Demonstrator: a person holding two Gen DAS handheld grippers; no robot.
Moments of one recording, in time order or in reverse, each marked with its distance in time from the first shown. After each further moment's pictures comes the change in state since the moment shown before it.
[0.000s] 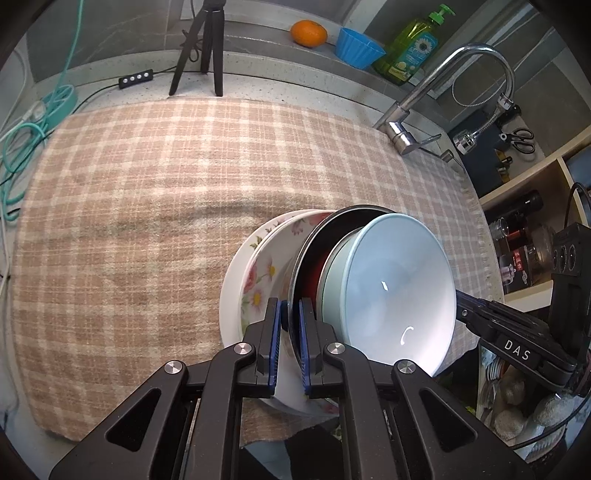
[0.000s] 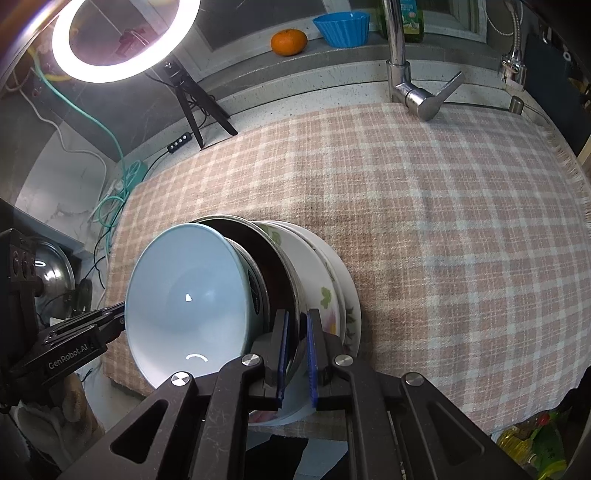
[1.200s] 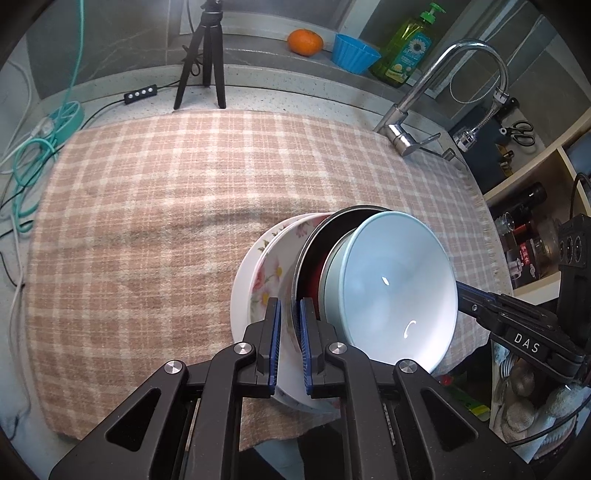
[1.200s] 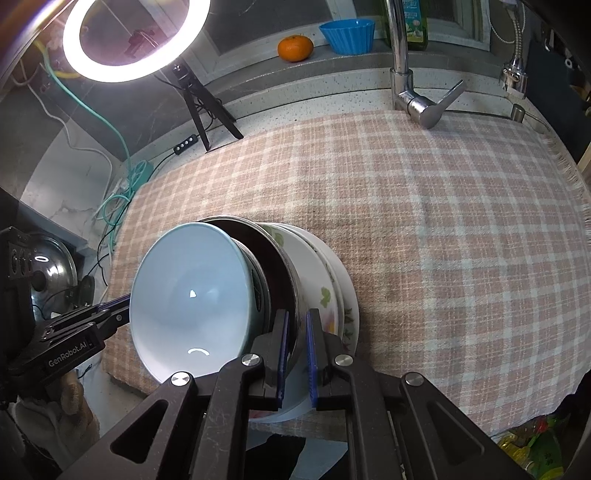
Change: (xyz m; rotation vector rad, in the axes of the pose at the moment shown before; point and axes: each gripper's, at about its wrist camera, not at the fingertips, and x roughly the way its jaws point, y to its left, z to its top) left arm -0.008 -0.003 -0.005 0.039 -0.036 0.045; right arm -0.009 0.003 -0.003 -0.019 -0.022 0.005
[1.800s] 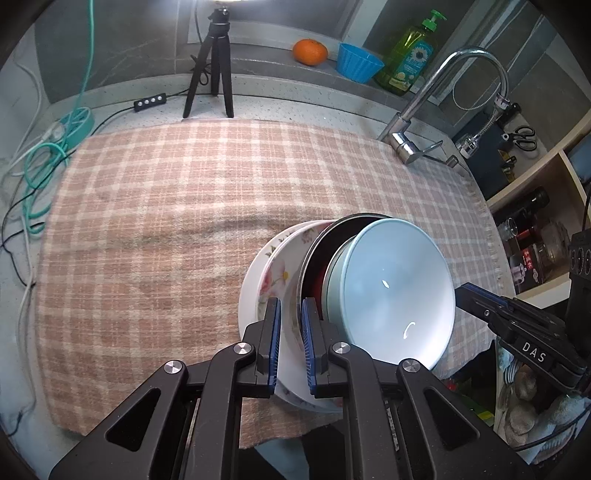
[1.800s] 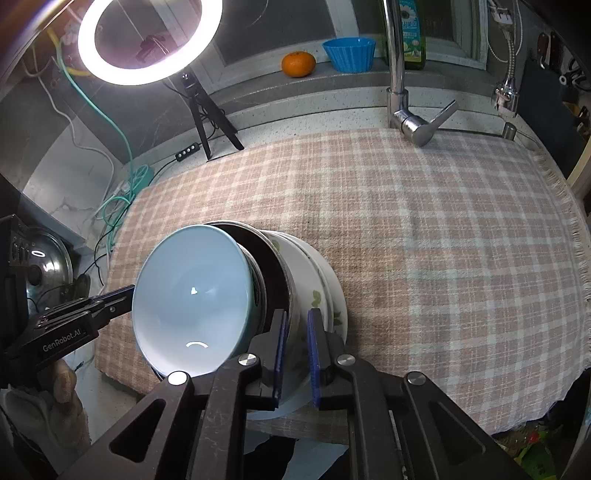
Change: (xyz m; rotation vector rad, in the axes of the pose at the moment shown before) left arm -0.011 -0.001 -0.001 -0.006 -0.036 0.029; right arm -0.016 0.001 -0.006 -0.041 -0.063 -0.032
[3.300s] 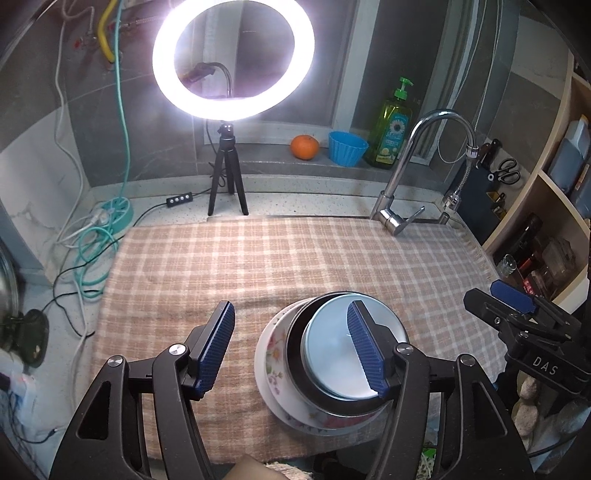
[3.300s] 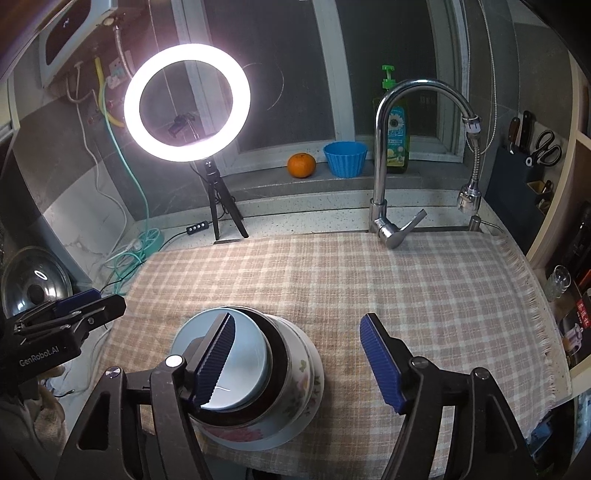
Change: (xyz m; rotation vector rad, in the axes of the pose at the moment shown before) left arm -0.083 -0.040 -0.001 0.071 -0.315 0.119; right arm -0.085 0.016 0.003 -0.086 -0.330 -0.063
